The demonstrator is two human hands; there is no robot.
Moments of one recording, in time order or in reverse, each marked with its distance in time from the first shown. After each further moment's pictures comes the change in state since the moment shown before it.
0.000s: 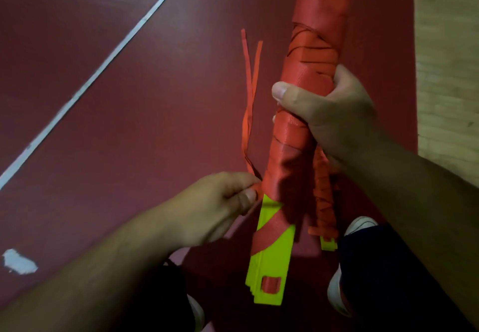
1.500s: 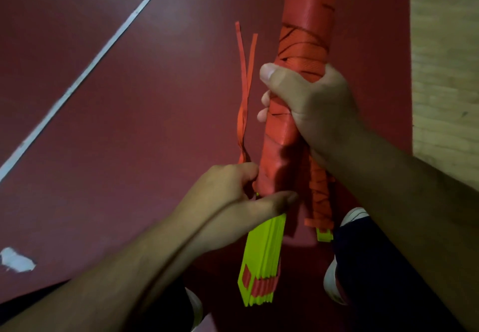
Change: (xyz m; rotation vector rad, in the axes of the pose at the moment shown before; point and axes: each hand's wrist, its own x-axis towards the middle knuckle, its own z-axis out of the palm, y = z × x) left_hand 0.005 0.022 0.025 0.189 0.251 -0.090; right_hand -0.008 -0.004 0.010 0.179 -0.118 0.014
